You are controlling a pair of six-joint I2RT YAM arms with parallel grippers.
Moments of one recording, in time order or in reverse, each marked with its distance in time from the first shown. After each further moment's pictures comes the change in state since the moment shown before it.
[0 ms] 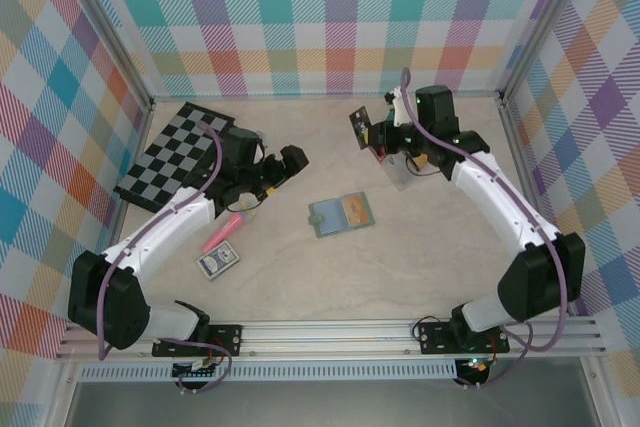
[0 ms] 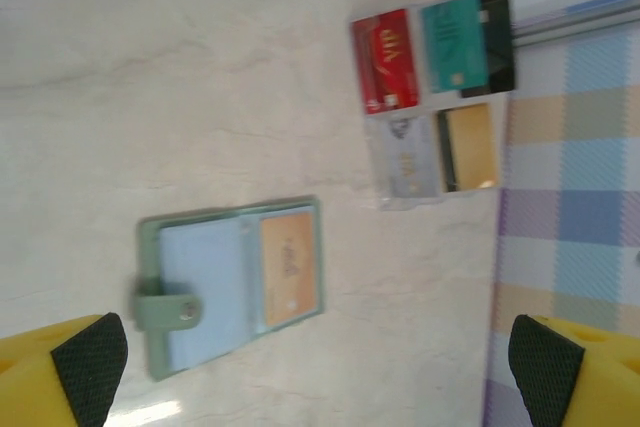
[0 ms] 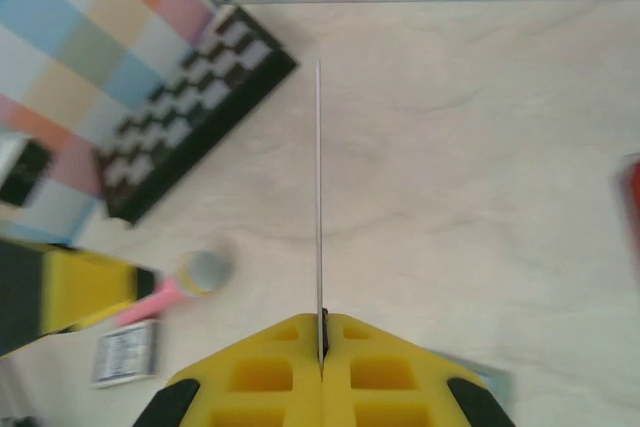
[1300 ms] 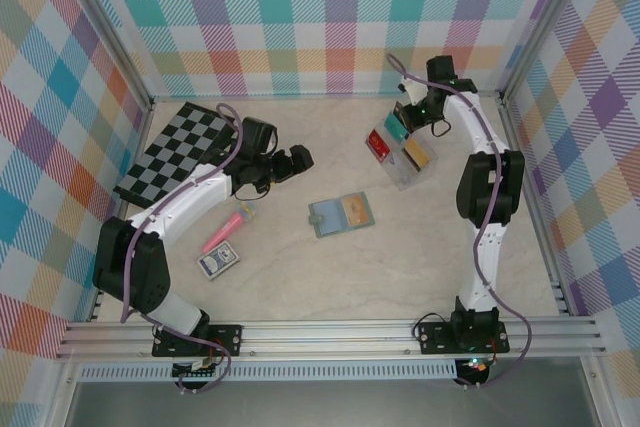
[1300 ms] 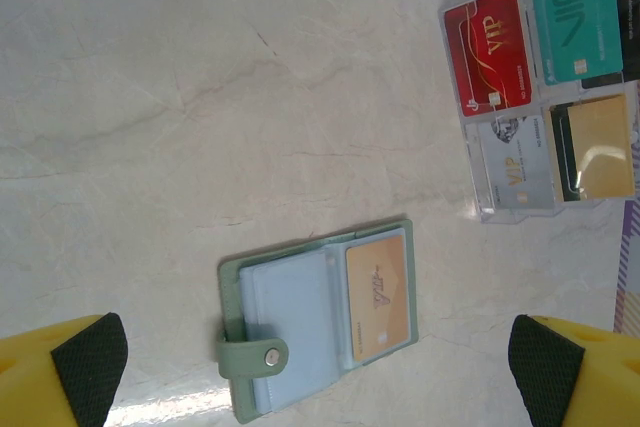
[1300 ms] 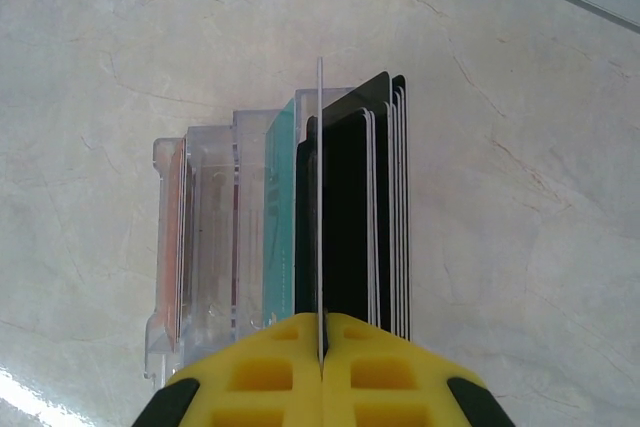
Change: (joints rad) left arm 0.014 0.208 0.156 -0.105 -0.048 0.142; right arm -0.239 0.728 0.703 -0.392 0.228 -0.583
